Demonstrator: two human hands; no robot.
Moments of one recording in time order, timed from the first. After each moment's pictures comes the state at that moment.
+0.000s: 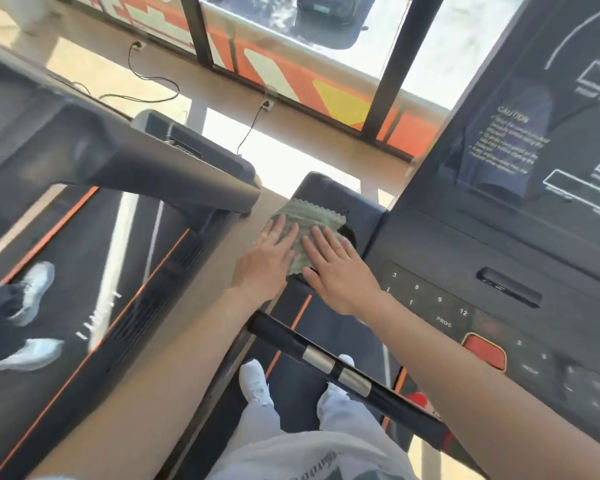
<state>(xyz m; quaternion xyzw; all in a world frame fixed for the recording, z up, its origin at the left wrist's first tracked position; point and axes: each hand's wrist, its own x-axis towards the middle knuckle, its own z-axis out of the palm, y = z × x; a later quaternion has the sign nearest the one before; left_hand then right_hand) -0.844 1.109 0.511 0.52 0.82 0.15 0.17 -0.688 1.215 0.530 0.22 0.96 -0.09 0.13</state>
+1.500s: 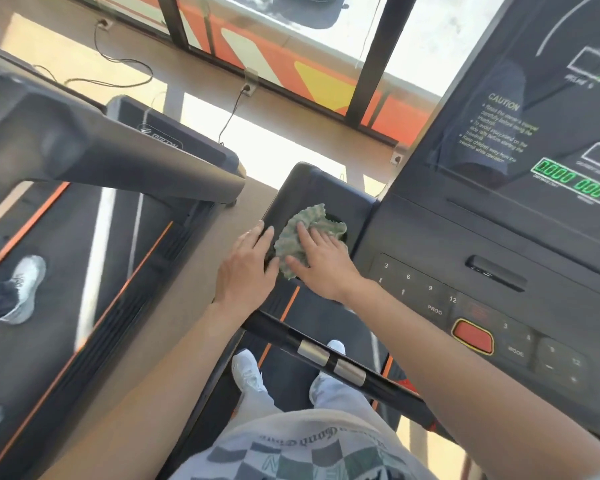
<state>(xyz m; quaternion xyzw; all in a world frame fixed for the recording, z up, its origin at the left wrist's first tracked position) -0.838 1.083 0.523 0.47 0.84 0.22 0.16 -0.712 1.209 0.540 0.31 0.91 -0.23 0.16</state>
